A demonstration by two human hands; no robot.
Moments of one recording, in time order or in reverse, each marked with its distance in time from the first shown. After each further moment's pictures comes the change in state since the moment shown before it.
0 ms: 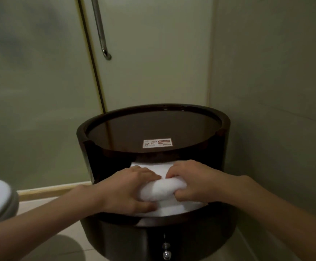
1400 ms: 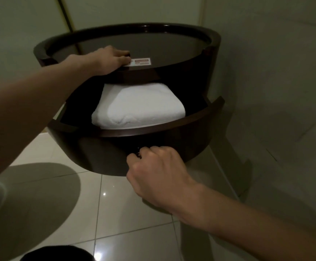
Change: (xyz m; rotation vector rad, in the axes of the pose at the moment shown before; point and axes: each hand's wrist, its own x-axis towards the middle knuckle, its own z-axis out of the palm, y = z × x) left_hand 0.118 -0.104 -0.006 -0.036 0.070 -0.472; right_hand -0.085 -0.087 0.105 -0.266 0.362 0.007
